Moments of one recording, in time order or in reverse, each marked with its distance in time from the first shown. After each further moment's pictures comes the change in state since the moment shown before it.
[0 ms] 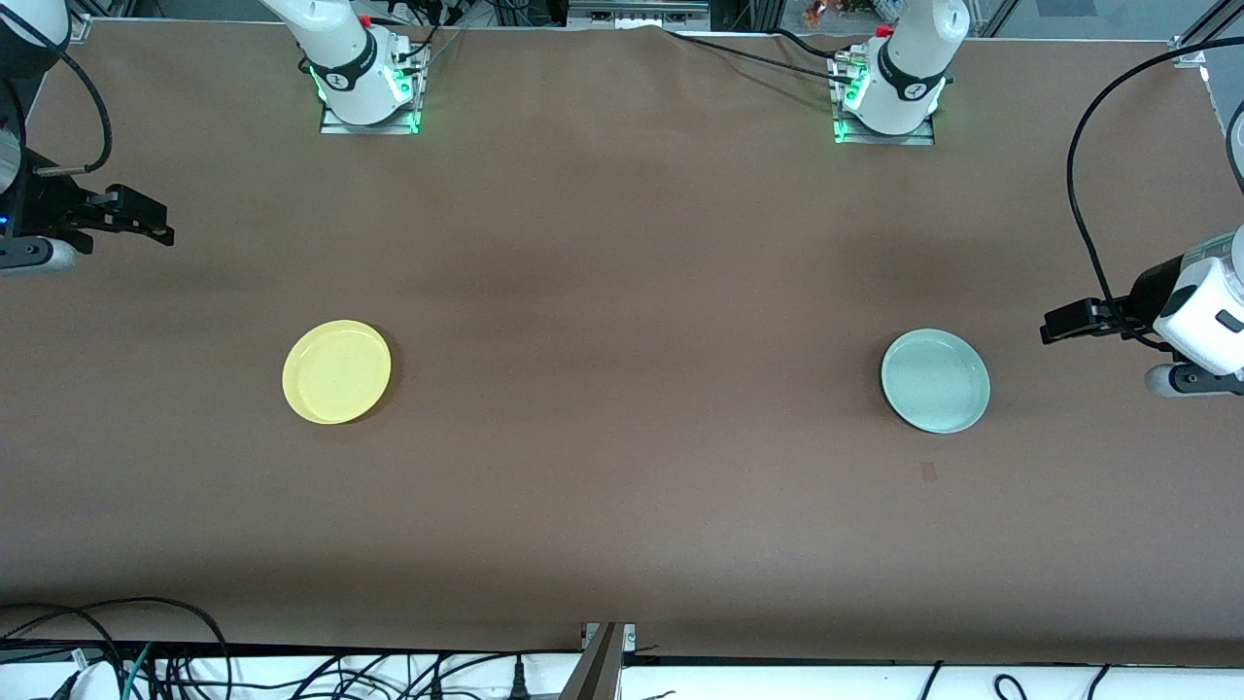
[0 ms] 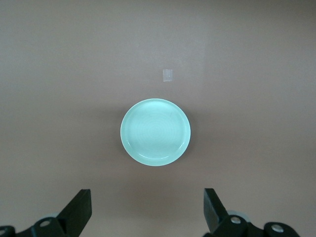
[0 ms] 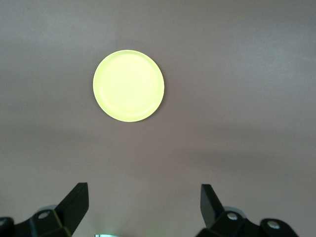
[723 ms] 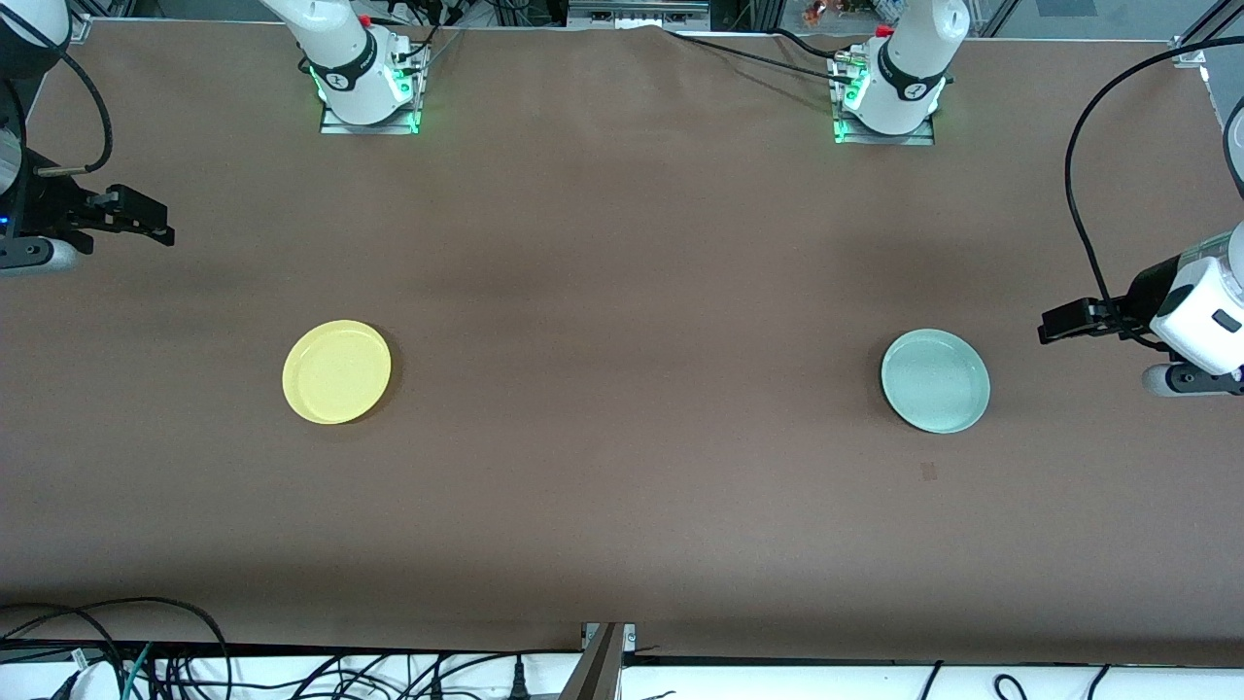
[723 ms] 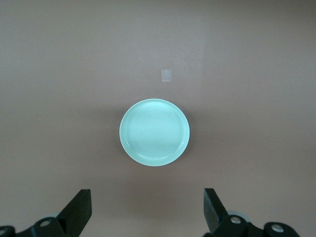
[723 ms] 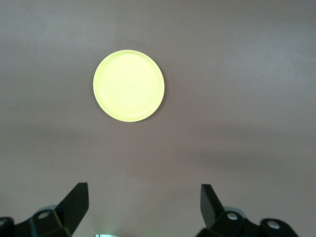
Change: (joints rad) left arm -0.002 0.000 0.000 0.001 0.000 0.000 0.000; right arm 0.000 0.000 0.001 0.000 0.000 0.000 0.000
